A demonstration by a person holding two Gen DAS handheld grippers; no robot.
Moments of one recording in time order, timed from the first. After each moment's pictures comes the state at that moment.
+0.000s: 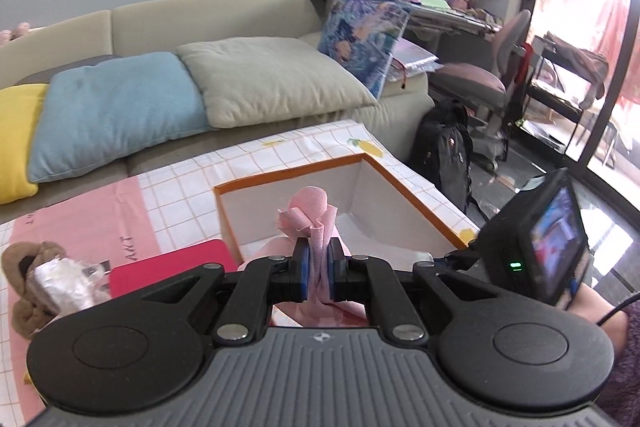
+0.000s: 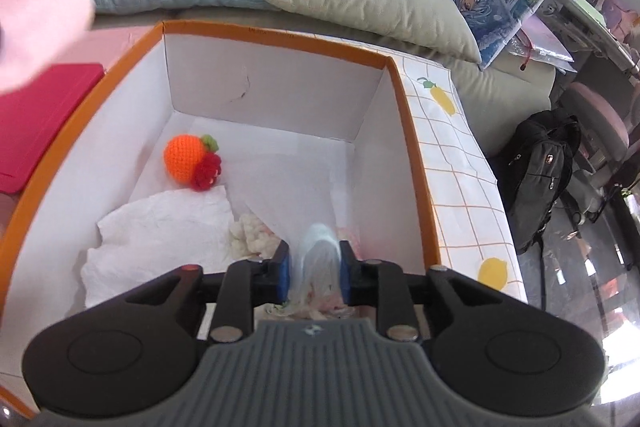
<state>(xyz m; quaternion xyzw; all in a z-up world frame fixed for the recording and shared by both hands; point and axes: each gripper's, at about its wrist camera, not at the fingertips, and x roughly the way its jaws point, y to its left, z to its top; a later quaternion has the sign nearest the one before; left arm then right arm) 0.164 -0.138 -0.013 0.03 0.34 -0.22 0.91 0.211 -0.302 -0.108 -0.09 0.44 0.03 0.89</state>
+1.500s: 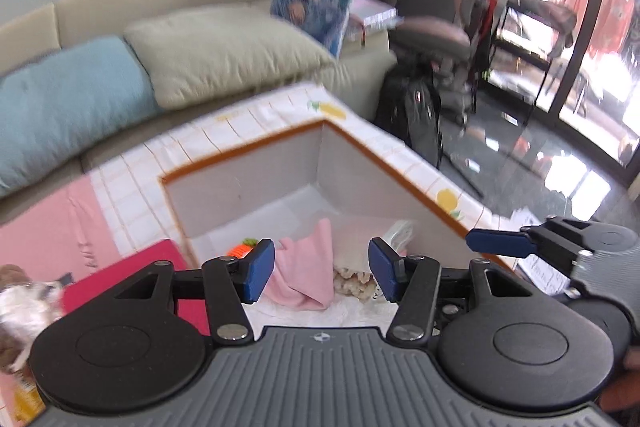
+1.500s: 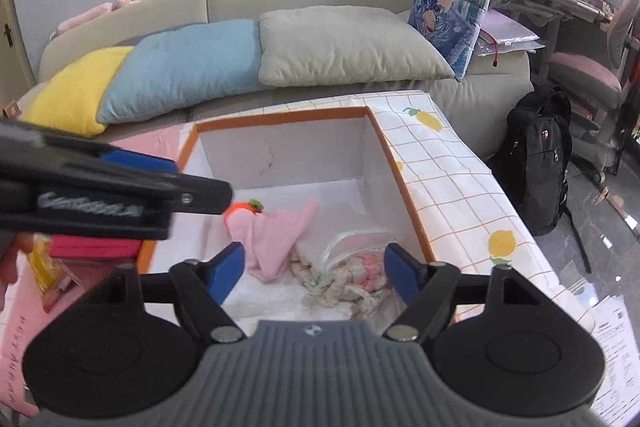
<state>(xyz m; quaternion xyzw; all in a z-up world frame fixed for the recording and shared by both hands) 0.170 -0.150 -0.018 0.07 0.36 -0.28 0.89 0.143 -0.309 -0.055 0.06 0.36 0.02 0.93</state>
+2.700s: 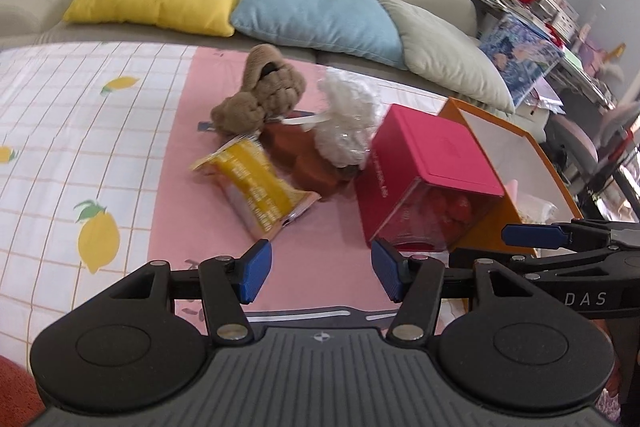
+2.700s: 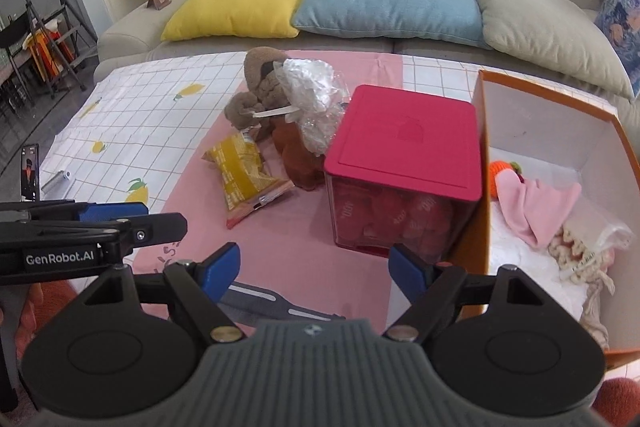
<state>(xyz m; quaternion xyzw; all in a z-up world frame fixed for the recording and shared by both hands) 0.059 0.092 -0.069 -0.15 0.40 -0.05 0.90 0.116 -0.117 -0.053 -0.03 0.44 0.23 0.87</state>
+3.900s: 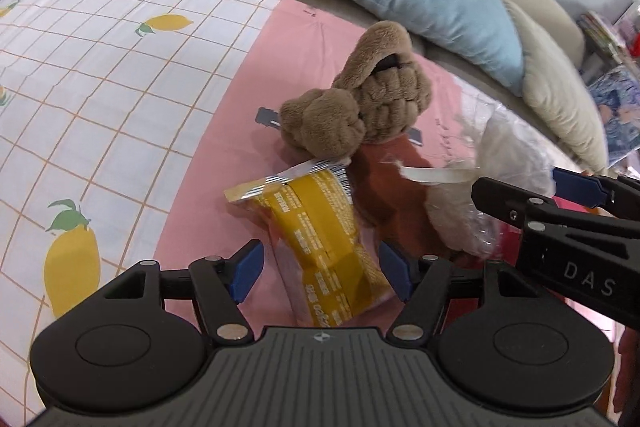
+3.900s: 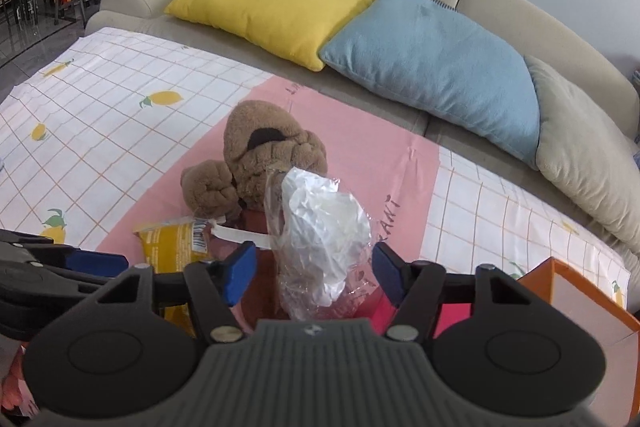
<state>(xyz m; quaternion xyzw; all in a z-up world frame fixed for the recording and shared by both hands) 0.178 0.131 -0.131 -0.23 0.46 0.07 0.85 0.260 -0.013 -0.078 -0.18 0.38 0.26 0.87</state>
